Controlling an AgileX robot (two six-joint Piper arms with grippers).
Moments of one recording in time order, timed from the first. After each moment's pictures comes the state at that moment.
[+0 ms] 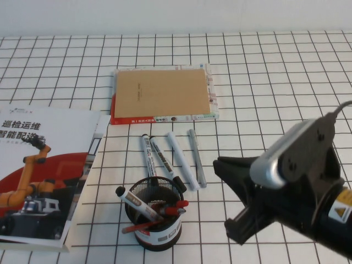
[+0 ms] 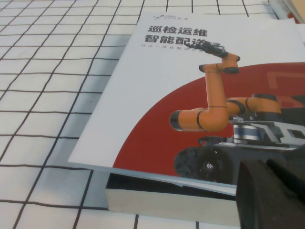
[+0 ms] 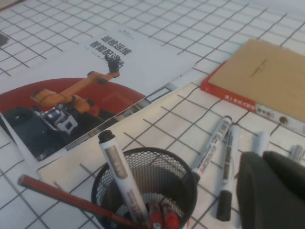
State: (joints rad) right arm 0.93 1.13 -0.63 0.64 -0.14 -0.52; left arm 0.09 -0.01 0.03 -0.07 0.38 0.12
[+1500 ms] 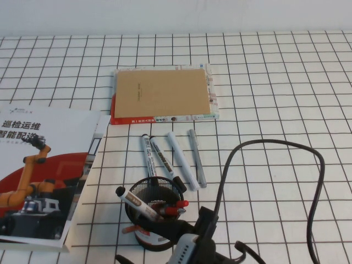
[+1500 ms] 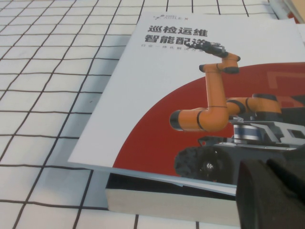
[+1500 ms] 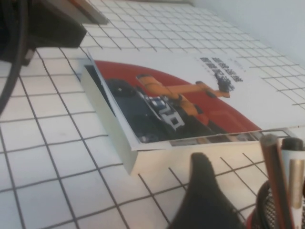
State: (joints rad) right arm 1.34 1.57 -0.57 0.39 -0.82 -0.50; left arm 0.09 -0.01 0.03 -0.07 0.38 0.12
